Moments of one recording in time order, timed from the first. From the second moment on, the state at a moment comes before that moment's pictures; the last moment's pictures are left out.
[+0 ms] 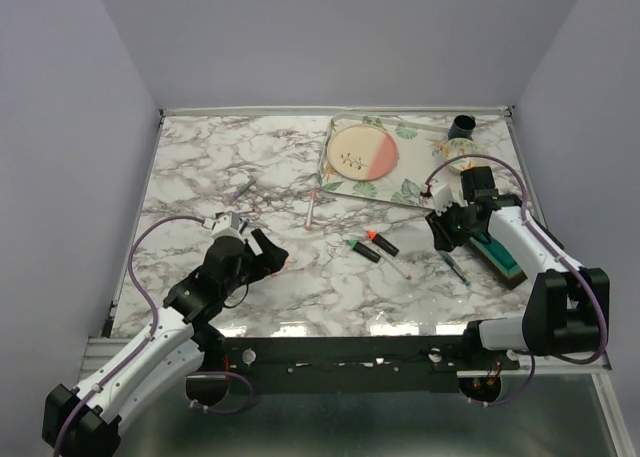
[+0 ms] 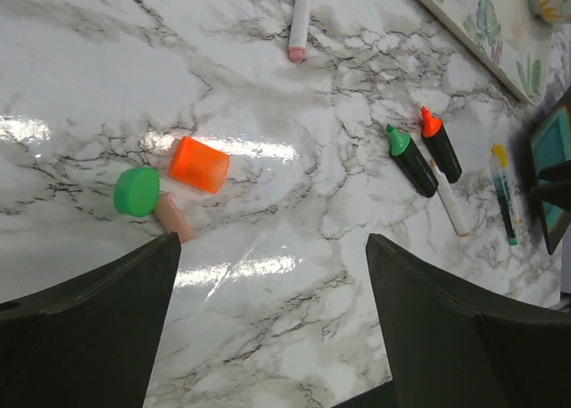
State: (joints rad) left arm -0.58 0.60 0.36 -0.33 -0.14 -0.88; right arm 0.09 1.35 0.89 -0.72 -0.31 -0.59
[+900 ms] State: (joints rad) left arm -0.58 0.56 0.30 -0.23 -0.02 -0.80; right arm 0.08 1.42 0.78 -0.75 -0.18 -0.63
